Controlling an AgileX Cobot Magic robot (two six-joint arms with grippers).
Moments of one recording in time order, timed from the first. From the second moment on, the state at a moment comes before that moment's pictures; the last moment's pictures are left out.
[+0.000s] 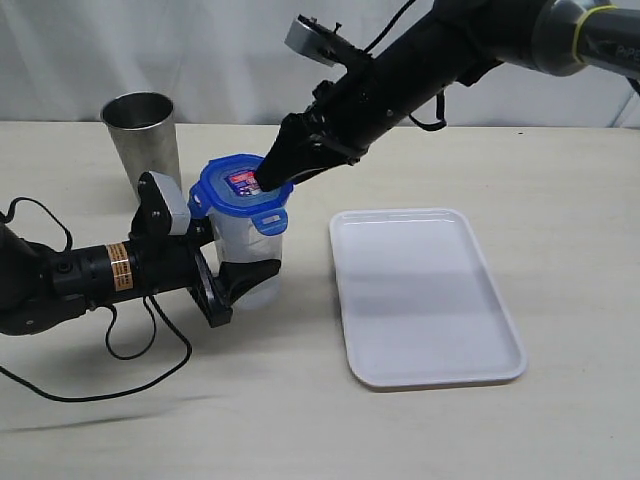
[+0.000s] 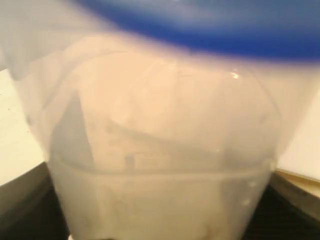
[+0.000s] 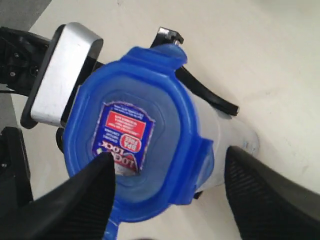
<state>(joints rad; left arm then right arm) -0.23 2.19 -0.78 0.92 -1.16 -0.16 0.35 2.11 -1.79 0.83 1.18 -0.76</state>
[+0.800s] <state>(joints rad) -0.23 2.19 -0.78 0.92 -1.16 -0.16 0.66 1.89 -1.64 0.23 0.98 -1.10</state>
